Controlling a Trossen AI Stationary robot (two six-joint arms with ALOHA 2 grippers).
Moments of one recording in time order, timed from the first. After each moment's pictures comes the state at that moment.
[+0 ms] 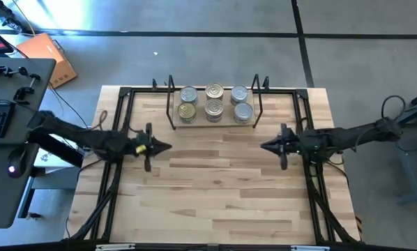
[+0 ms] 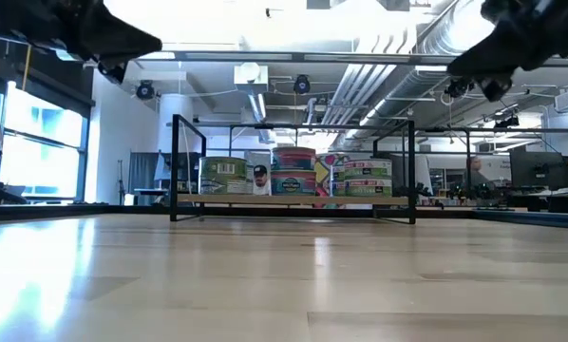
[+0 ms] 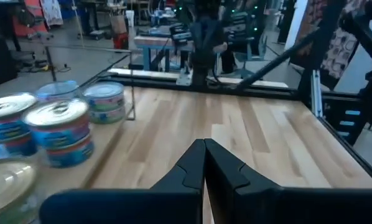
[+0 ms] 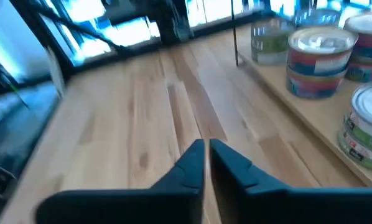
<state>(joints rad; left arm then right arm) -0.26 0.63 0.30 0.19 -0.36 -0.09 0.21 0.53 0.41 -0.23 0.28 0.34</state>
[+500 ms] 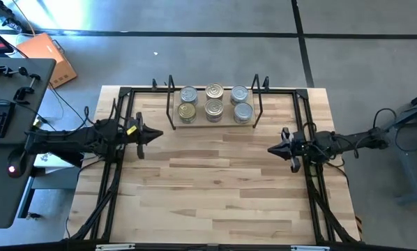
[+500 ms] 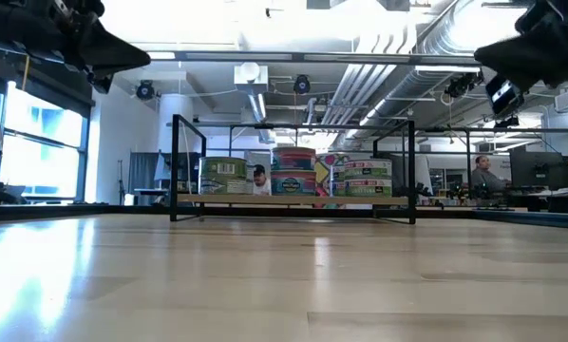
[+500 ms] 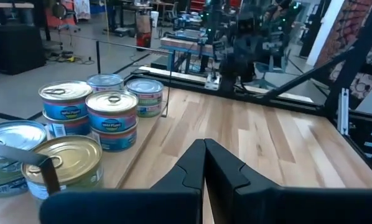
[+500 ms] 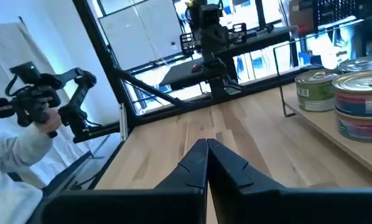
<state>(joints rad) 0.04 0.35 0.29 -0.08 -0.15 -0.13 0.21 0.12 0.11 0.01 0.14 0.30</state>
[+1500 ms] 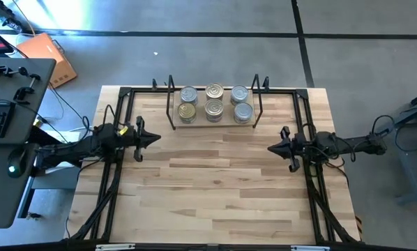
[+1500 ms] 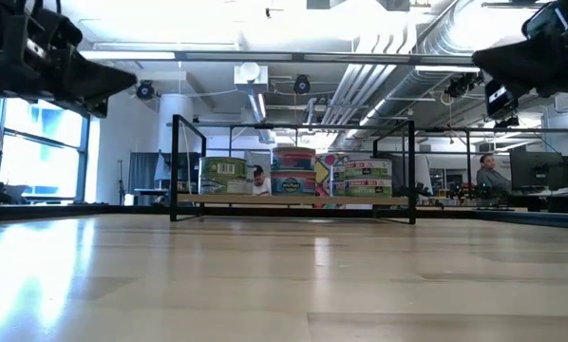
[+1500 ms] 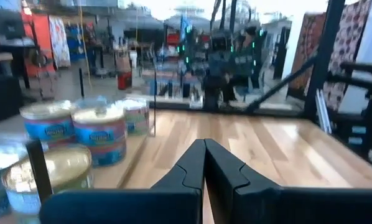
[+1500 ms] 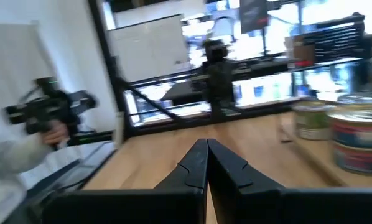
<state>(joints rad) 0.19 0.01 0.01 0.04 0.09 -0.03 0.14 0.01 0.01 0.11 0.07 0.17</state>
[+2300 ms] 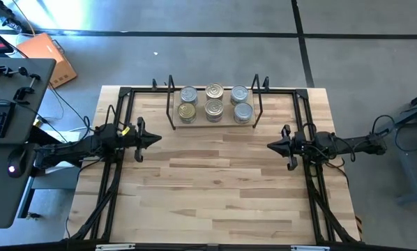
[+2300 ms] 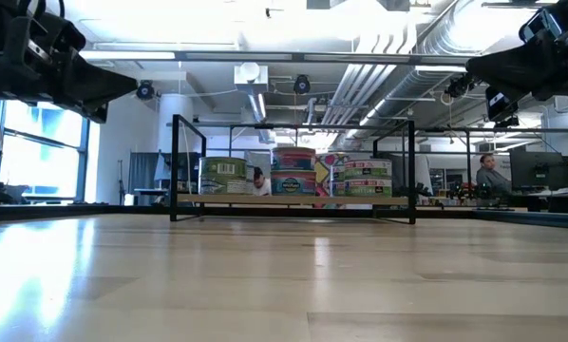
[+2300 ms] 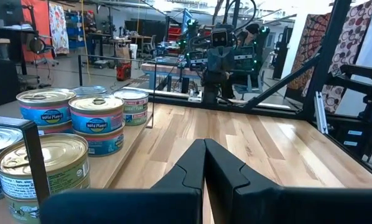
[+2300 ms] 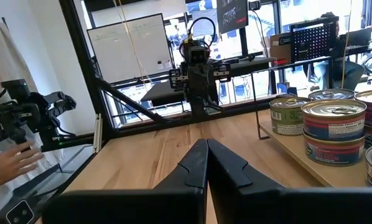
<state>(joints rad) 0.19 0.02 0.01 0.02 0.08 -0.08 0.14 0.01 0.01 0.09 0.15 0.18</state>
